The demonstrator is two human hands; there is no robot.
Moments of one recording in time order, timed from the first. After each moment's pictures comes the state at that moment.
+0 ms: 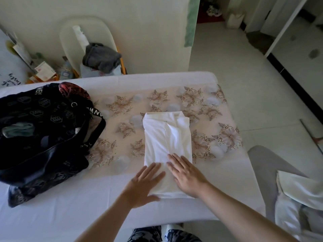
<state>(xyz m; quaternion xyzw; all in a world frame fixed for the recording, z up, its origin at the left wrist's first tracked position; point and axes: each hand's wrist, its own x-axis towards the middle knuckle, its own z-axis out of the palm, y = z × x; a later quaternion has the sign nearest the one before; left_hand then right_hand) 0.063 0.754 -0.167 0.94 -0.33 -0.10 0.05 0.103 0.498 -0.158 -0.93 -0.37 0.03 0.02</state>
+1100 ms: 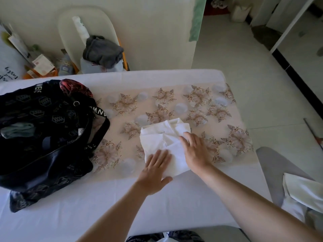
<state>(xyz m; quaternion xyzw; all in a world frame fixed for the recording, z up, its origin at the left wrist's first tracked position) 0.117 0.733 -0.163 0.96 -0.22 -0.12 0.16 0.188 0.523 -0.138 -0.98 -0.19 -0.07 0.07</state>
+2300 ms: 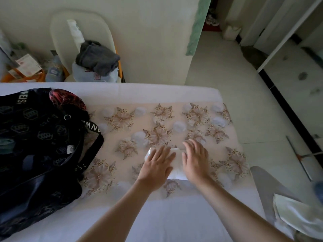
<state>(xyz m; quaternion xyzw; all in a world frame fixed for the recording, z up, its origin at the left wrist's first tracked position) 0.212 0.728 -0.133 0.96 -0.23 -0.02 0.15 0.234 0.541 -0.113 -0.98 -0.08 -0.07 0.15</state>
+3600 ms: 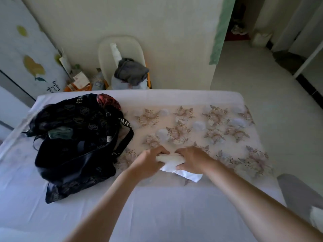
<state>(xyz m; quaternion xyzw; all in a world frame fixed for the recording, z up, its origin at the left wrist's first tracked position) 0.152 0.790 -0.009 0.93 0.00 -0.15 0.33 0.213 0.583 -0.033 -0.92 -0.27 0.23 0.16</state>
